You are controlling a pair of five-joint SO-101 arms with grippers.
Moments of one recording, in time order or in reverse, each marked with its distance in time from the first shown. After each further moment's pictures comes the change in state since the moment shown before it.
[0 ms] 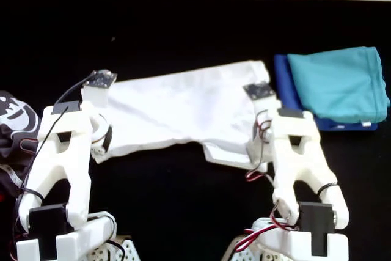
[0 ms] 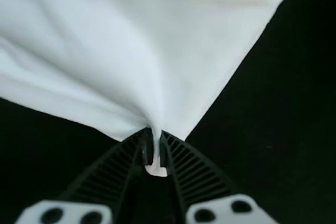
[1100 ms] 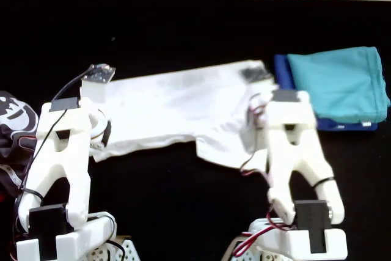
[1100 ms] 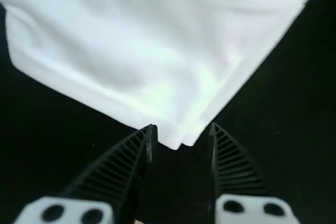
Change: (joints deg) left arm 0.0 0.0 -2.4 0.0 0.0; right arm -7.9 1.1 -9.1 10.5 -8.3
